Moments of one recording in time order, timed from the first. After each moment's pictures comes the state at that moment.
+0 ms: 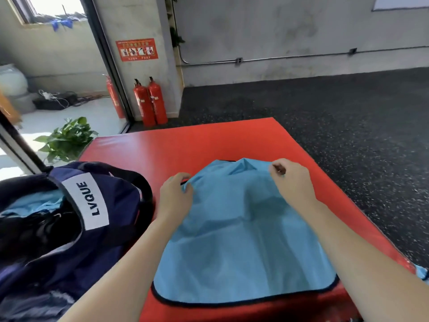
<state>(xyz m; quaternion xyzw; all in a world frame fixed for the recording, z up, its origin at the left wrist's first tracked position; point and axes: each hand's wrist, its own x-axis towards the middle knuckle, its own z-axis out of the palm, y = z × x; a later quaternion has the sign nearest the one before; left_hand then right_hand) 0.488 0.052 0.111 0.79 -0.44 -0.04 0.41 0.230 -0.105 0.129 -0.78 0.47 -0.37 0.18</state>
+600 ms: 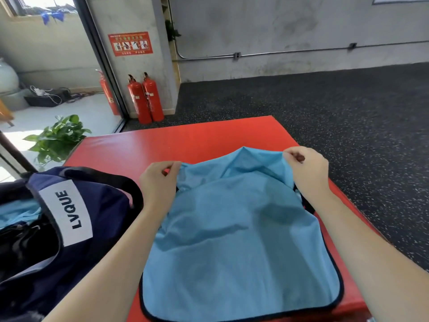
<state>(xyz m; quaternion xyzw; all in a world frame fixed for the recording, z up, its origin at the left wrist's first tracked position) 0.506 0.024 0.146 0.78 -0.36 0.00 0.51 0.218 -0.151 0.145 -0.72 0.48 -0.45 0.21</state>
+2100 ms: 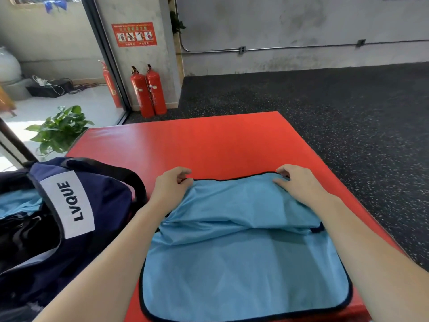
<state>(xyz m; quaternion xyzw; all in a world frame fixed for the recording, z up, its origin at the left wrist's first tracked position) 0.523 0.023 0.114 0.80 -0.44 -0.16 0.37 0.224 -0.165 0.106 -0.83 0.50 -0.14 0.22</state>
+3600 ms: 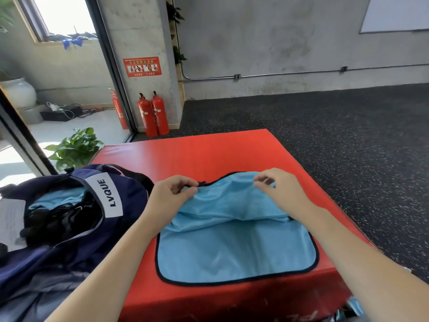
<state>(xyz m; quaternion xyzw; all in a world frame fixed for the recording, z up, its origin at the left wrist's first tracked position) 0.447 0.134 0.191 0.66 -0.46 -0.22 0.55 0.203 -0.043 0.173 -0.84 0.35 -0.32 0.27</state>
